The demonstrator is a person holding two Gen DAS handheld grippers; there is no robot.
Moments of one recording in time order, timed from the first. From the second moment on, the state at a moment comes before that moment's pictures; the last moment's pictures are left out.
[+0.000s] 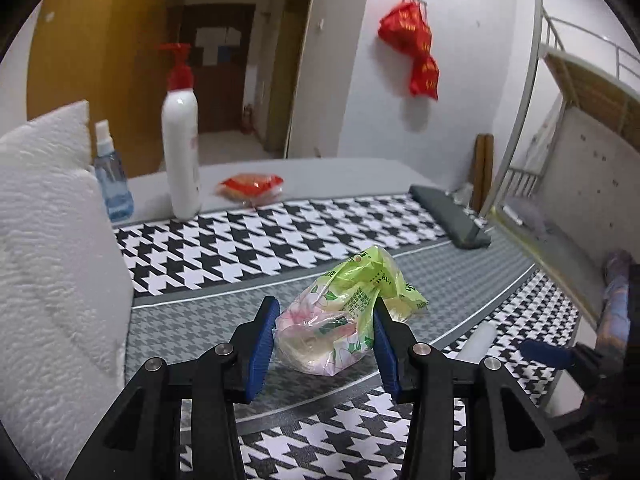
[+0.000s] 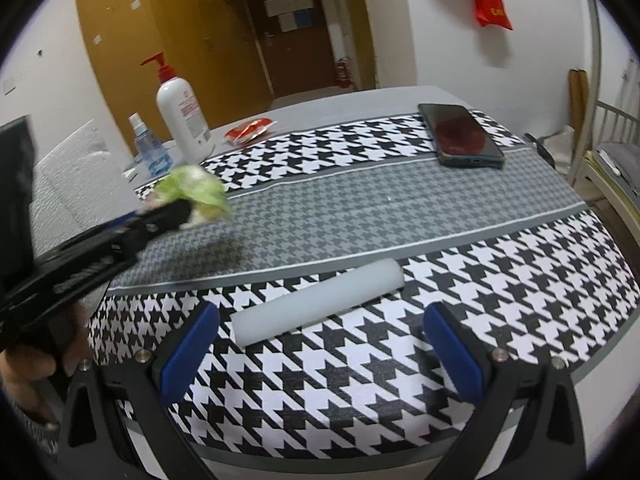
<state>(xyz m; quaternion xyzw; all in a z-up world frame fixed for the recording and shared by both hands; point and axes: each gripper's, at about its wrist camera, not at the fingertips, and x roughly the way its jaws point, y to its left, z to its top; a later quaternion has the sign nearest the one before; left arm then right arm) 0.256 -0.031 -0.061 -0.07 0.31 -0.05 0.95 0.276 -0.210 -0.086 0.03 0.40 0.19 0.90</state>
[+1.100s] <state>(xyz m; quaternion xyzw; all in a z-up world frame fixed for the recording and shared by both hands) 0.170 0.007 -0.034 -0.04 0.18 -0.05 0.98 0.260 -0.160 -0.086 0.10 0.39 -0.03 0.91</state>
